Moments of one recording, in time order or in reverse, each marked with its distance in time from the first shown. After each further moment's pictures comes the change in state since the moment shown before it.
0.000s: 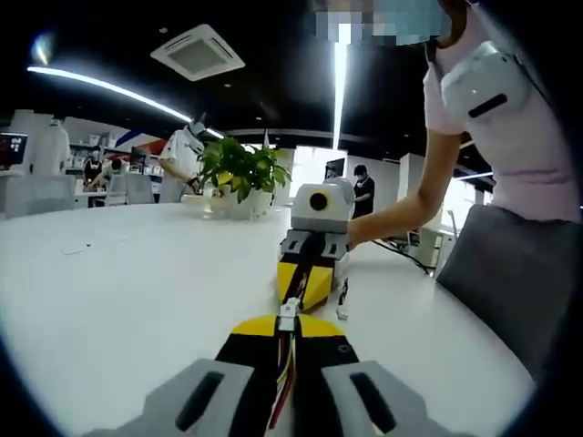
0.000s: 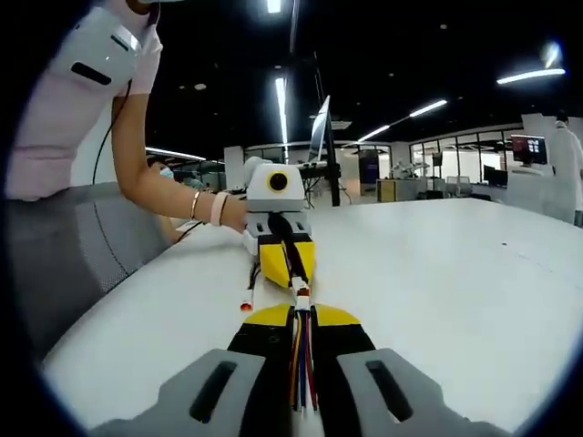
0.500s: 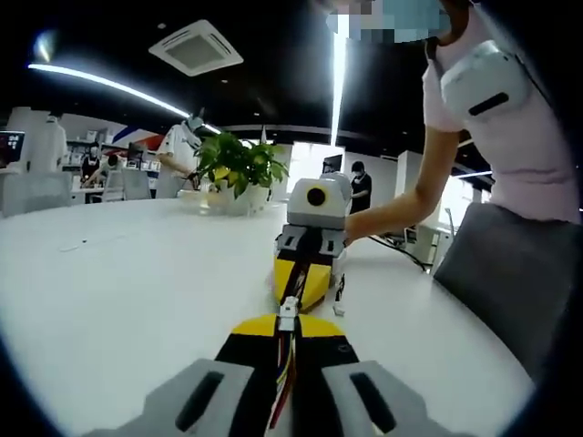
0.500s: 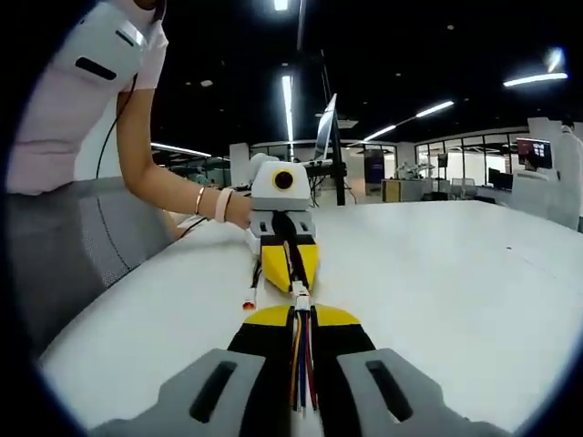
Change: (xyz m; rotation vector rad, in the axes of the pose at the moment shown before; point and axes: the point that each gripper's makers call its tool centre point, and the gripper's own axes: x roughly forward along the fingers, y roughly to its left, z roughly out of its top) left arm 0.001 -0.001 -0.006 -0.001 0.025 -0.024; right arm 0.002 0.002 -0.001 -0.026 0.009 0.023
